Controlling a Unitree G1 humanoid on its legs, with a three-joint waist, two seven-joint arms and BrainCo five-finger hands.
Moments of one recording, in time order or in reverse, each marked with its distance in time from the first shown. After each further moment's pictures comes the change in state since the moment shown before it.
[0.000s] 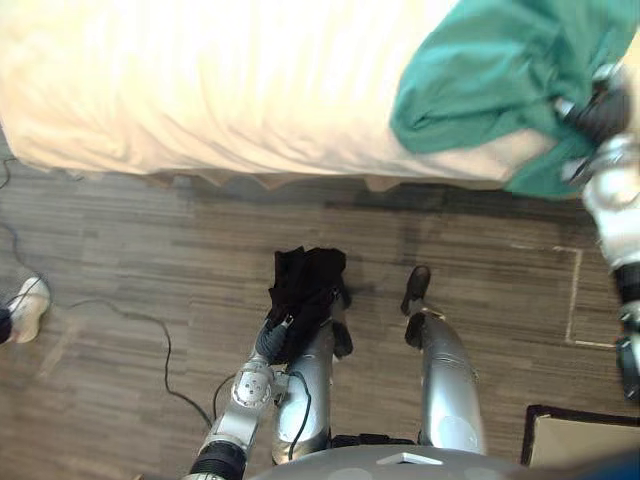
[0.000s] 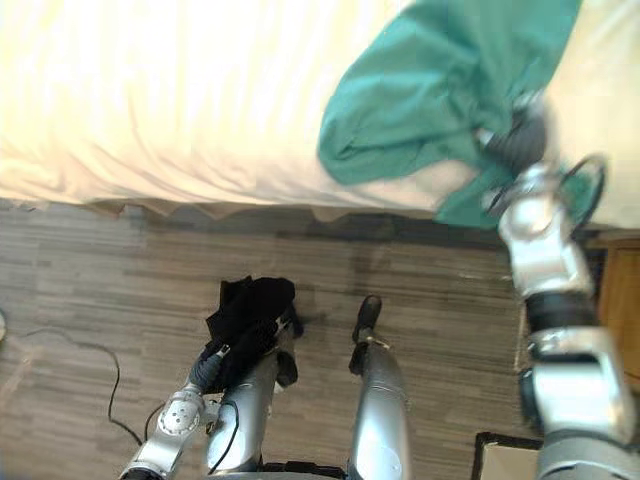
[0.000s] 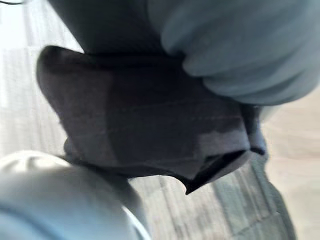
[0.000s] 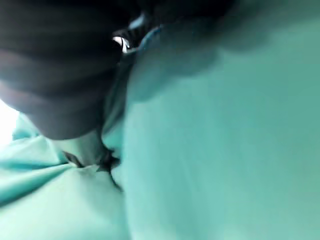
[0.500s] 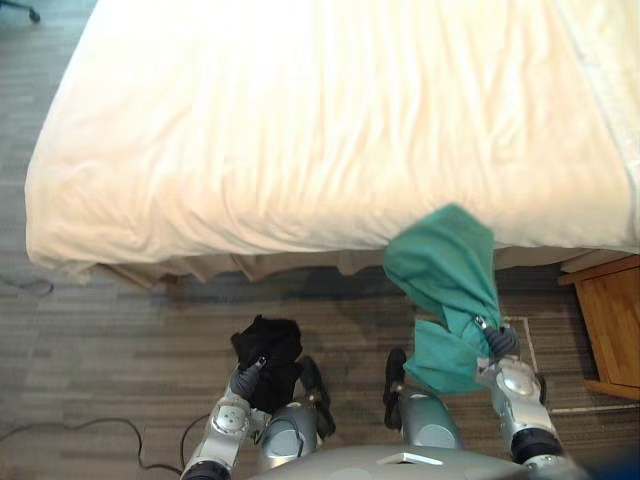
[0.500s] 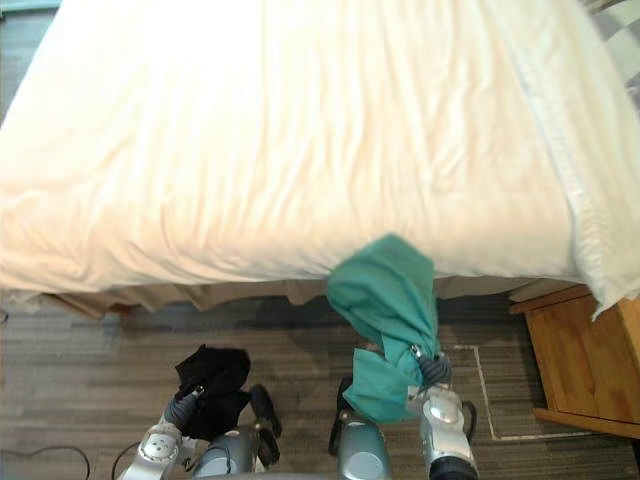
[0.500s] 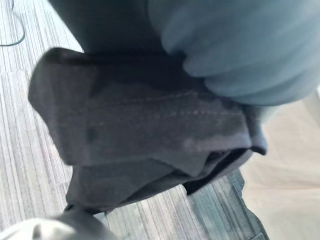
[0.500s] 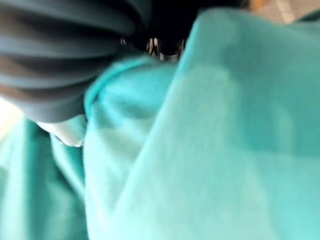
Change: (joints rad) left arm 0.029 -0.010 0.140 0.265 0.097 0.071 0.002; right arm 0.480 0.440 -0.217 0.298 0.126 0.045 0.114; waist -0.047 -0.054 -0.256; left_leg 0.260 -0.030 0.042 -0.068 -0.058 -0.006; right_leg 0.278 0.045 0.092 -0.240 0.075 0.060
